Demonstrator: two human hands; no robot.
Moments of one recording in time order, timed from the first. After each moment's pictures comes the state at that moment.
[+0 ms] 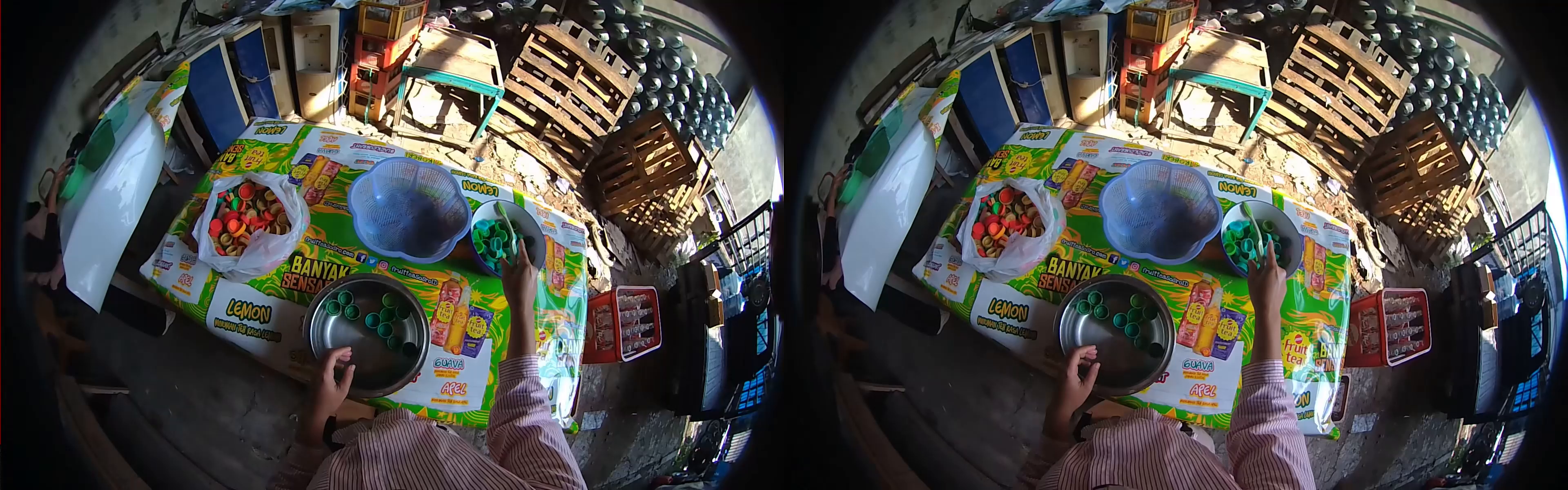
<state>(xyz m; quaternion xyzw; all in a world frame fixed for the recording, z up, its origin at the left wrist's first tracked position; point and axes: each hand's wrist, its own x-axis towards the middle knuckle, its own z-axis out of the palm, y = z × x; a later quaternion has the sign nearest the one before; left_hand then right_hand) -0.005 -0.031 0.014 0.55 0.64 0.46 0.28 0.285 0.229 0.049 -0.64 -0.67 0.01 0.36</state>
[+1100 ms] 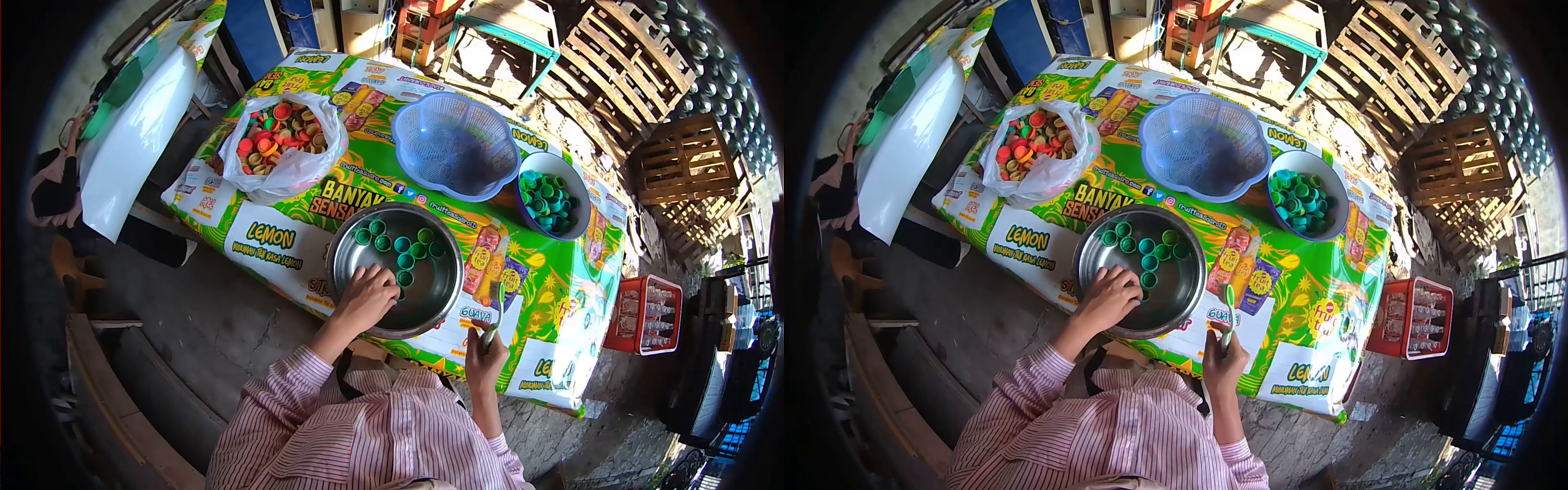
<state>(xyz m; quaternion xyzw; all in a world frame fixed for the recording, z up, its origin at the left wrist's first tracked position) -0.005 0.010 0.015 0.77 0.60 0.15 0.15 0.230 -0.001 0.038 -0.62 -0.61 0.32 0.37</state>
